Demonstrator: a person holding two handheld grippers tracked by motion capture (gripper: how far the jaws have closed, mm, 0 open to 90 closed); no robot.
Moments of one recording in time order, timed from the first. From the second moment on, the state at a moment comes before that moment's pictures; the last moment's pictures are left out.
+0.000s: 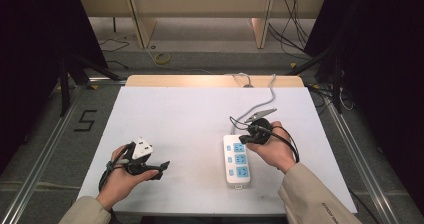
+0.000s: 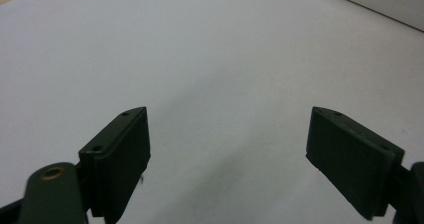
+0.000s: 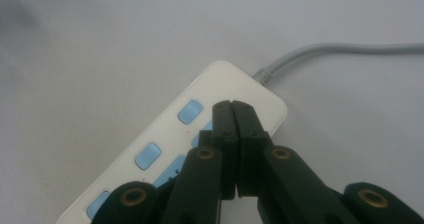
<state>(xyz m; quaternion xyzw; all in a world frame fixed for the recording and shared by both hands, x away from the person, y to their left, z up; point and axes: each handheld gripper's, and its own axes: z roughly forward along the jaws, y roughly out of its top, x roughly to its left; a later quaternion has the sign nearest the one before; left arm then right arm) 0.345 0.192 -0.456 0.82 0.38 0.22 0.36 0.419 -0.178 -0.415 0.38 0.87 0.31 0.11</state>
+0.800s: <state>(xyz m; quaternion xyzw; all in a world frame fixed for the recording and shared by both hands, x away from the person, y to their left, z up) 0.345 0.194 -0.457 0.82 0.39 0.22 0.36 0.406 -0.205 -0.415 0.38 0.85 0.34 0.12</state>
